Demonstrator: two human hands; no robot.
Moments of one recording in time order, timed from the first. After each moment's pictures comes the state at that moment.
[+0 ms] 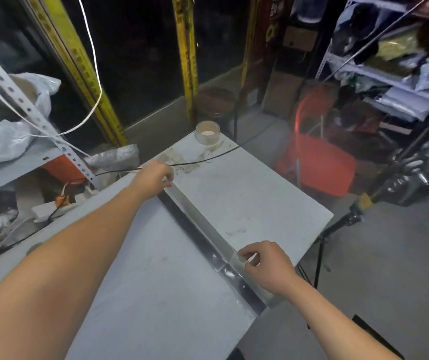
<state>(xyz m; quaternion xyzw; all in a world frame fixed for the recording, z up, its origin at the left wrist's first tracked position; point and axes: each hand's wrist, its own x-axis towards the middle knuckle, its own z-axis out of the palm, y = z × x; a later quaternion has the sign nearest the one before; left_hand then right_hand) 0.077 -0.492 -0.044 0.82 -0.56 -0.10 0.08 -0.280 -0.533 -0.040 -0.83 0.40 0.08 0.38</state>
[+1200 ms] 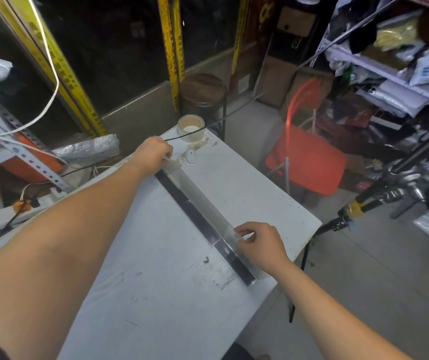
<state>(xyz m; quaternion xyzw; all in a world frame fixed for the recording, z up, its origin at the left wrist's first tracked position) 0.103 -0.599 -0.056 0.82 -0.57 -0.06 0.02 -0.253 -0.619 -0.063 -0.78 0.47 0.00 0.41</state>
